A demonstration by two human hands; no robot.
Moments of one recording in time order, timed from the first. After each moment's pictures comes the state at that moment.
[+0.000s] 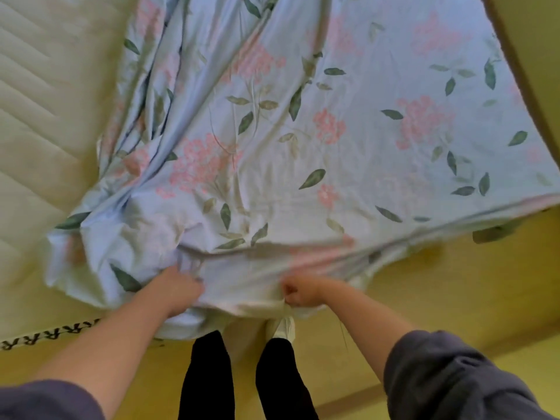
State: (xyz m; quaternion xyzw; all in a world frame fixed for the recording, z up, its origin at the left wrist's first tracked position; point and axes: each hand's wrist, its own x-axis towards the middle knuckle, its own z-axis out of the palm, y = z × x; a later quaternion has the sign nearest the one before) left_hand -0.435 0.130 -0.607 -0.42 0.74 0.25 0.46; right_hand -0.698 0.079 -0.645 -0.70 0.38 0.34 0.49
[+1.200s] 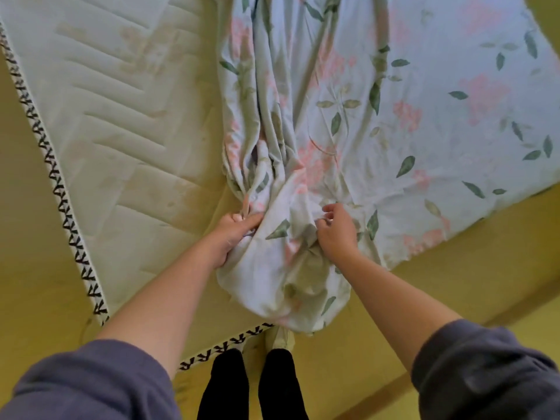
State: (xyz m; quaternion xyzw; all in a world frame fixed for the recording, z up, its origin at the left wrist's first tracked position) left_hand -0.212 0.063 -0.588 -0.69 0.21 0.66 -0.19; right_hand -0.412 0.070 -0.590 -0.41 0.80 -0.12 0.41
